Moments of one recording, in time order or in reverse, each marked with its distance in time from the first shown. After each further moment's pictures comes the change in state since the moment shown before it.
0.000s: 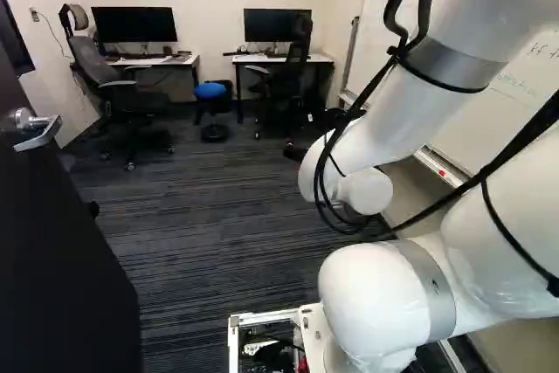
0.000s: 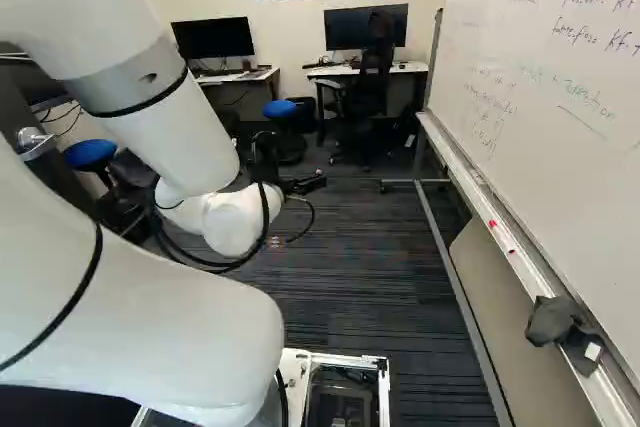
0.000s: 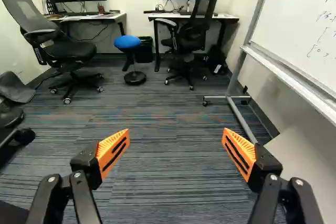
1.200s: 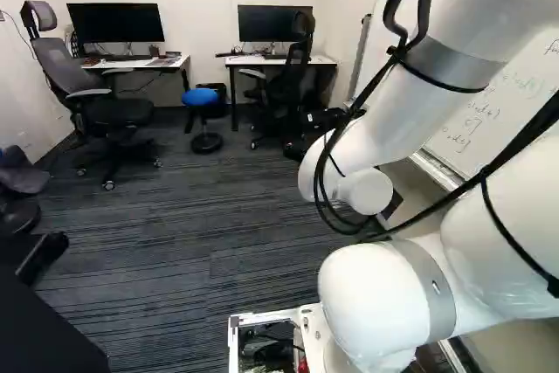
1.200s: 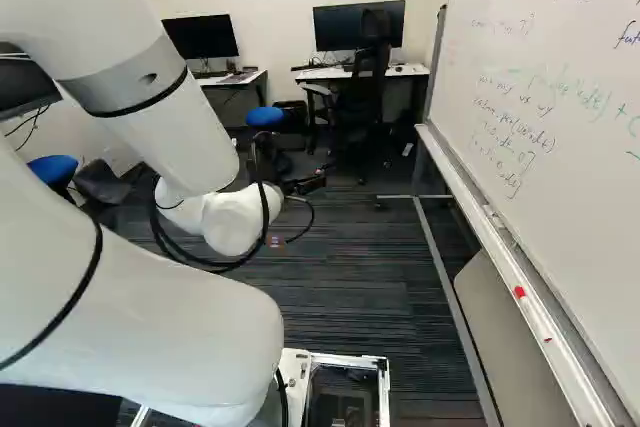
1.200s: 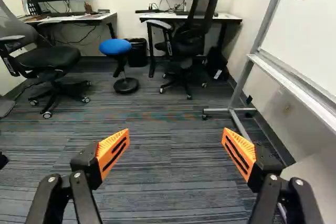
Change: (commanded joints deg) arm 0.0 0.0 0.0 0.0 0.0 0.0
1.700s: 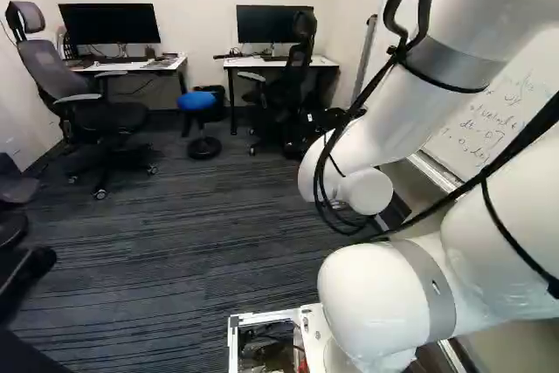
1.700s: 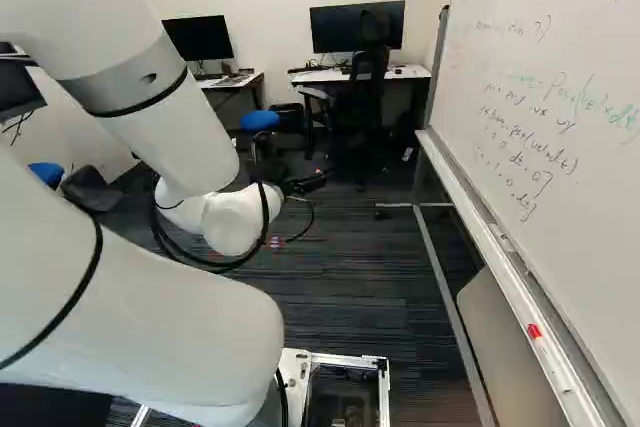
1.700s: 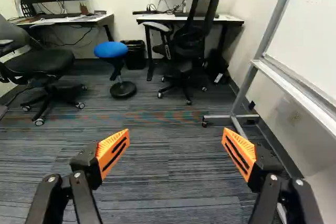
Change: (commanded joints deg) arm 0.0 0.0 0.0 0.0 0.0 0.0
